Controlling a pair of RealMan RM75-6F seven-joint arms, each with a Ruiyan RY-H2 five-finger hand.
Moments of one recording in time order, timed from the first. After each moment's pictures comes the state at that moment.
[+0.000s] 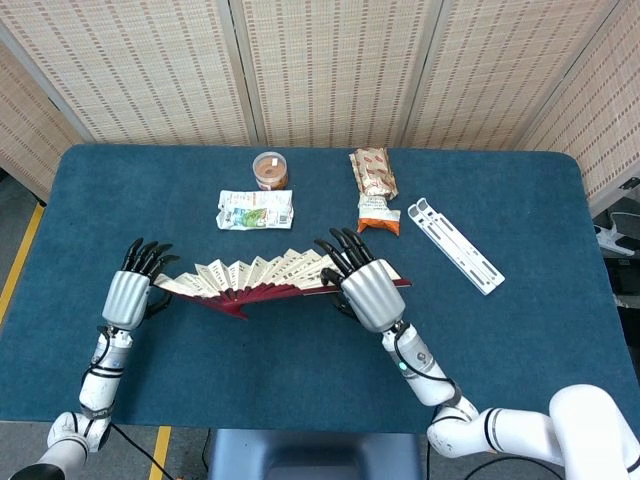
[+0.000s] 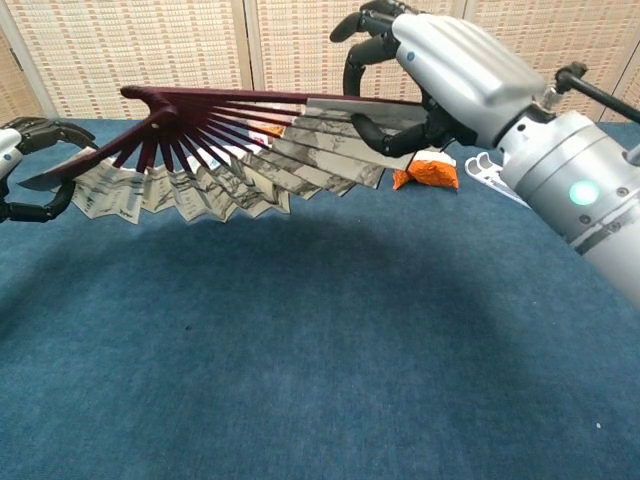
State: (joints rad) left arm -0.51 -1.96 -0.11 -0.29 1.52 1.47 -0.59; right arm 0.76 -1.75 0.10 -1.34 -1.50 1.47 -0.24
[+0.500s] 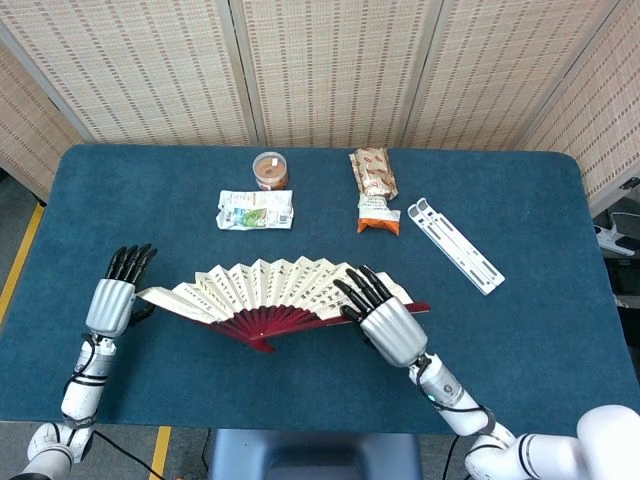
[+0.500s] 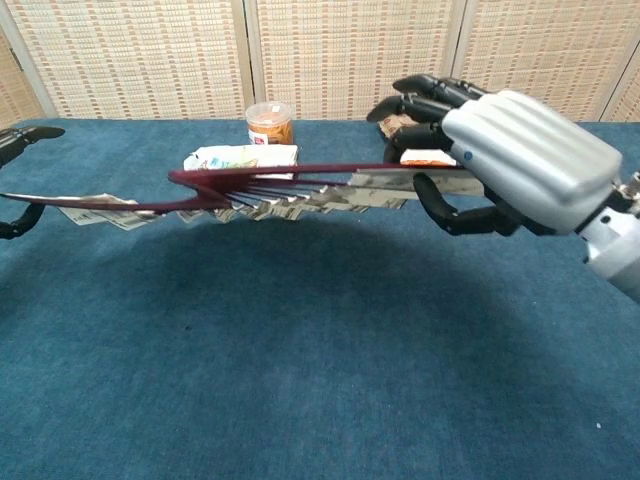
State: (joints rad) left arm -0.45 -1.93 -0.07 -0.26 1.52 1.45 -0.58; right arm 0.62 -1.67 -0.07 -1.35 -1.66 1.50 -0.33
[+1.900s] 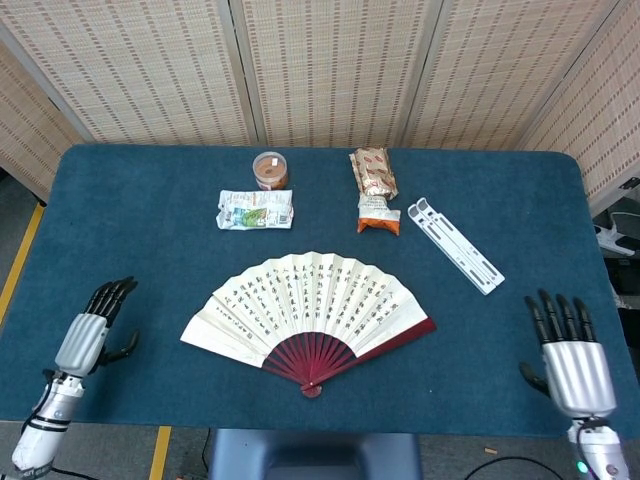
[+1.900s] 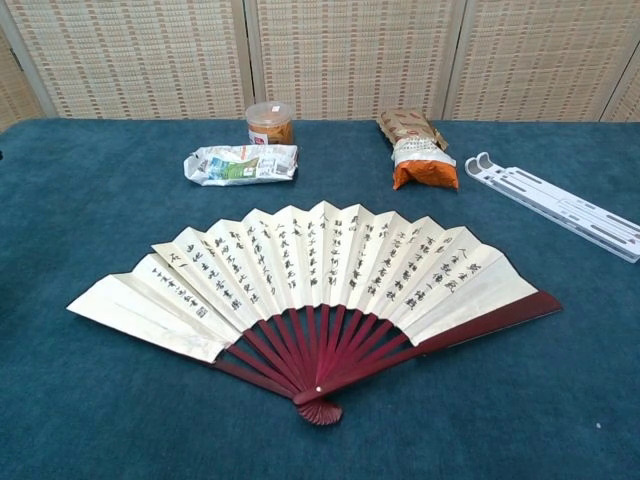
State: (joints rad) left arm -0.29 -1.47 0.03 -1.09 1.56 1.49 -0.46; right arm 0.13 -1.15 -0.16 -1.81 -1.45 1.74 -0.48
